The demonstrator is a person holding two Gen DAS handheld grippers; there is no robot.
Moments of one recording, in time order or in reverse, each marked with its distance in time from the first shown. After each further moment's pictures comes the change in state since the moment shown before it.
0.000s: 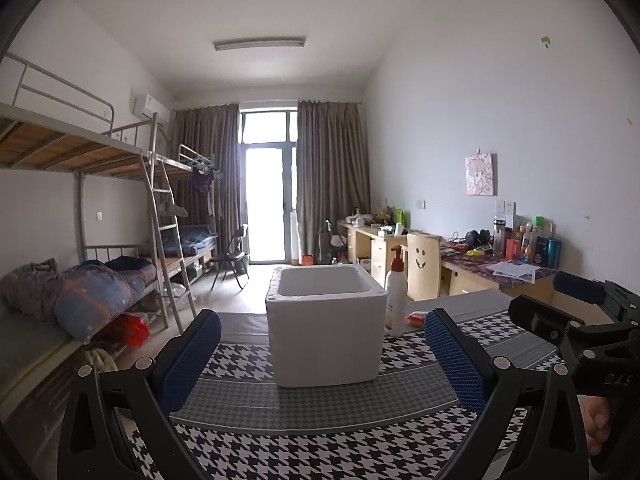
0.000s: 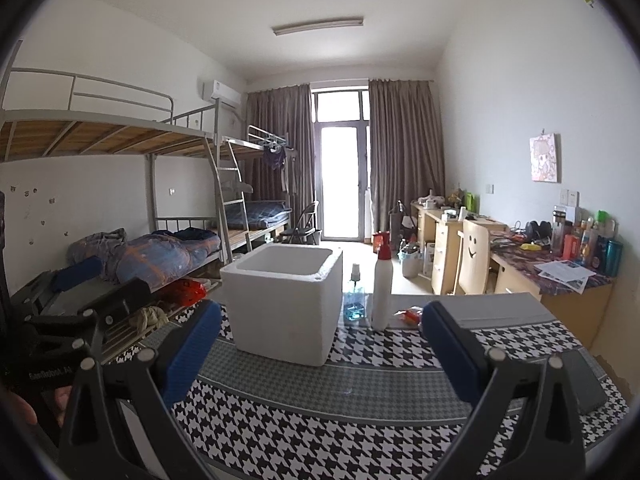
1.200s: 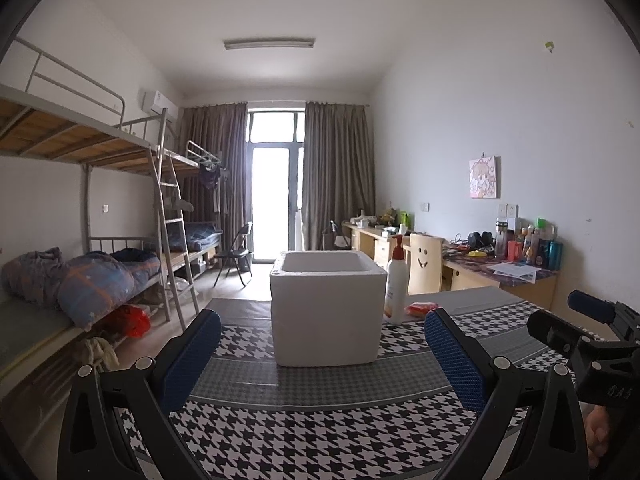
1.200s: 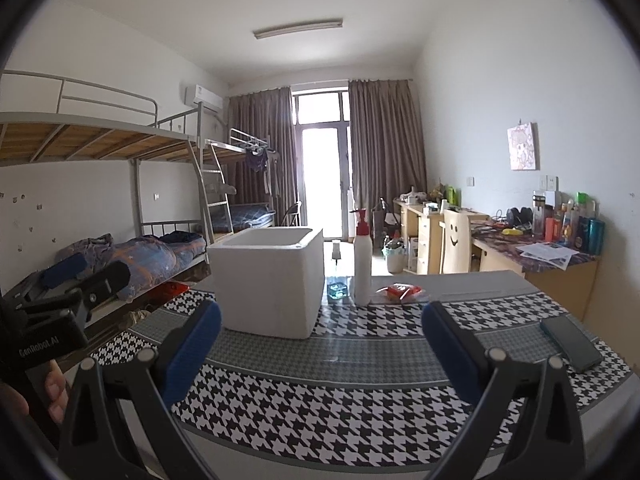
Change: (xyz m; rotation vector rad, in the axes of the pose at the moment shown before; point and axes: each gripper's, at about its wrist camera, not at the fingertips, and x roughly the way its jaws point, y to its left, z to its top) left arm -0.012 0.006 -0.027 -0.031 -0.007 0.013; right arm -0.023 -0.001 -0.040 0.041 -0.011 -0.059
